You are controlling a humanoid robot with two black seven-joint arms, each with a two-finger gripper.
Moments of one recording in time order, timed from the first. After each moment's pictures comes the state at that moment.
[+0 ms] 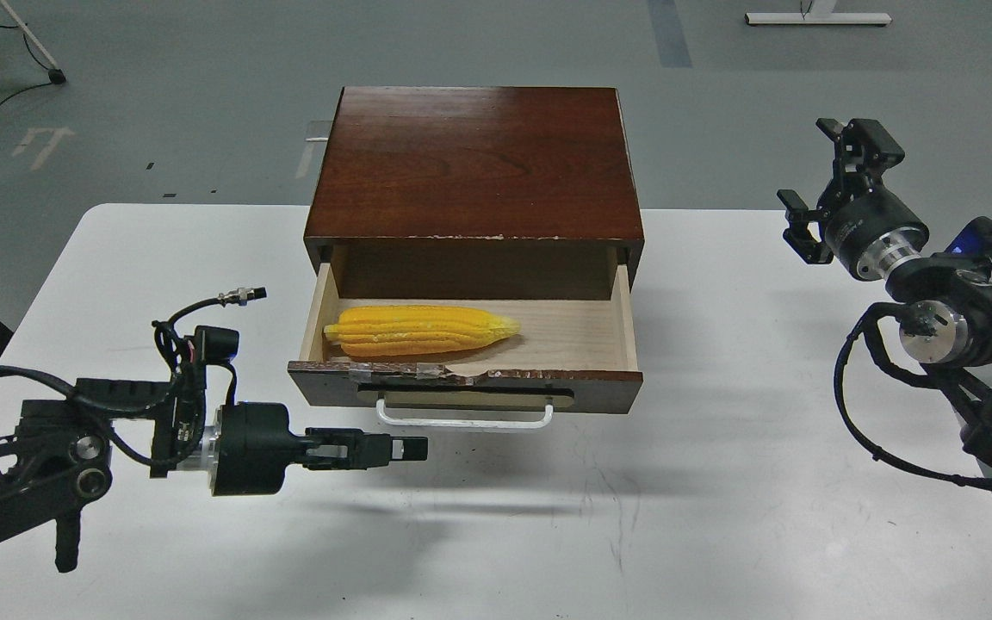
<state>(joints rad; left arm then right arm) -0.62 0.82 -0.33 -1.57 1.30 -0.42 -0.49 0.73 -0.47 0.68 0.79 -0.24 0.12 0.24</state>
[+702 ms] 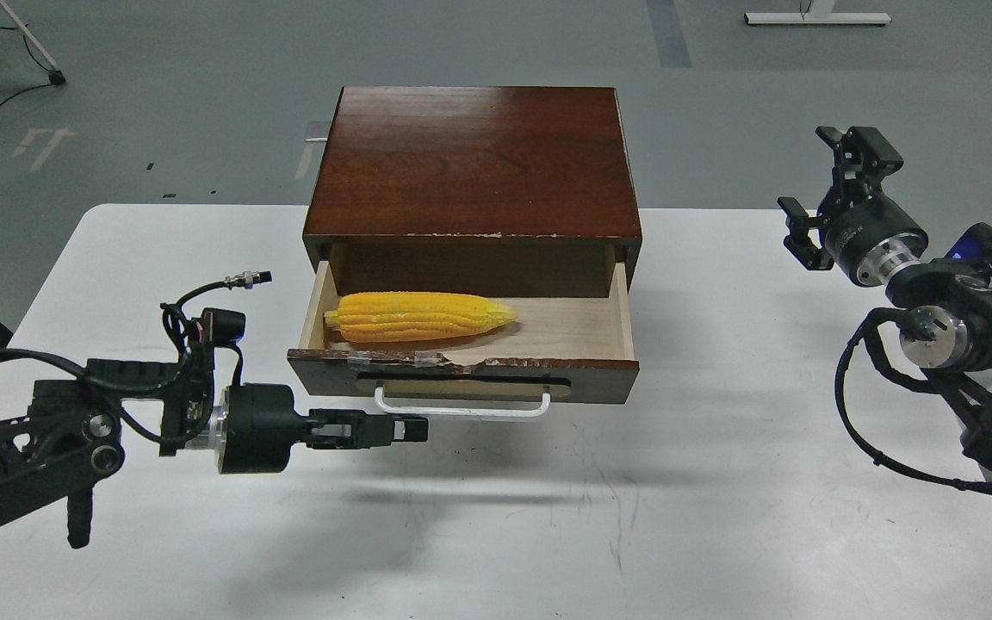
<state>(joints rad) -0.66 0.78 -0.34 -1.48 1.30 -0.43 -0.49 0.72 -0.47 0.68 0.78 -0.24 0.12 0.24</state>
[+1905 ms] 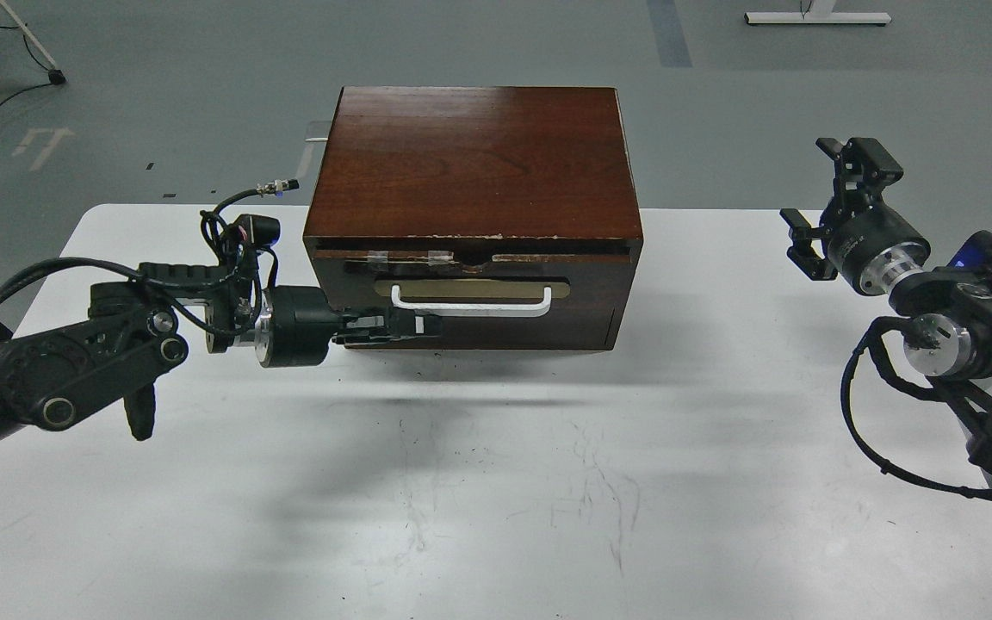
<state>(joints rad) -0.86 0.53 -0.34 -1.09 1.29 -0.49 -0.49 0.71 -0.48 0.65 0.77 -0.24 0.13 0.24</state>
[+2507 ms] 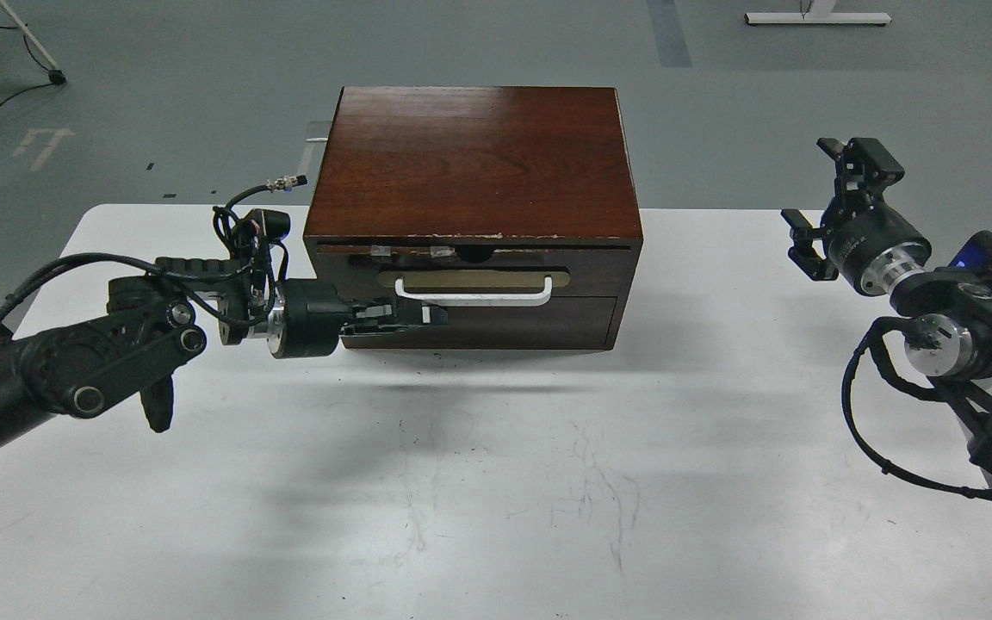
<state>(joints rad) -0.87 0.48 -0.34 -1.00 1.28 -0.49 -0.49 0.71 -0.48 0.65 0.77 -0.24 0.13 0.24</state>
